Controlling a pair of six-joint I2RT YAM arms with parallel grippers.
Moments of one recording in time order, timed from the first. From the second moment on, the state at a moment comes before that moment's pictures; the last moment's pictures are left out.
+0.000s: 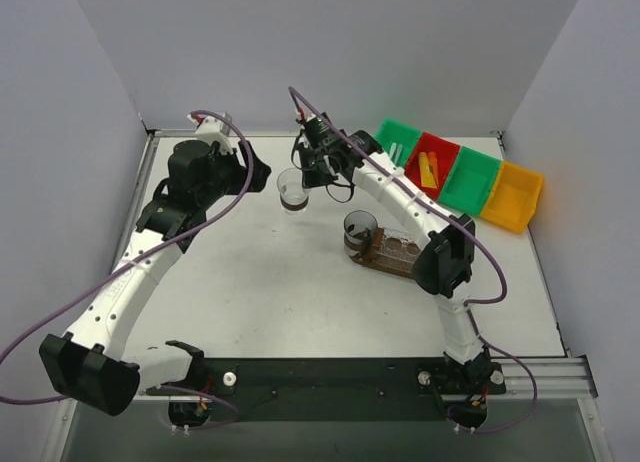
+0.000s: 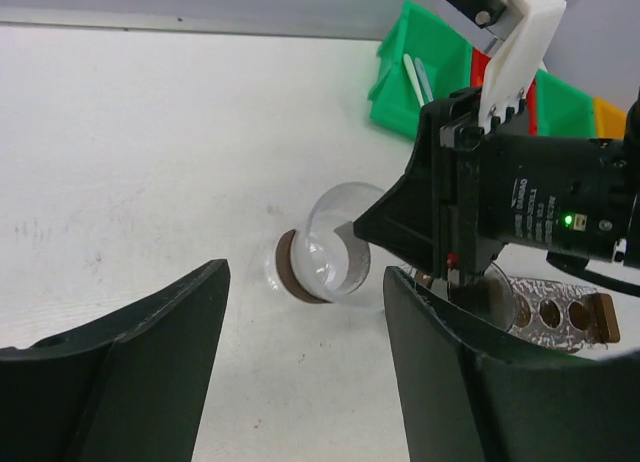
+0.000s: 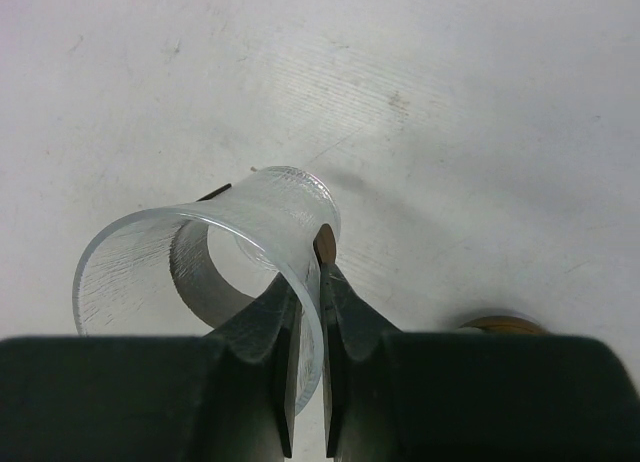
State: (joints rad) left arm -0.37 1.24 1.25 -0.34 0.06 -0.38; right arm 0.72 2.14 2.20 -0.91 0.05 0.36
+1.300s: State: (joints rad) left arm -0.33 1.23 1.14 -0.28 0.09 -0.38; right arm -0.28 1.11 1.15 -0.99 -0.07 0.06
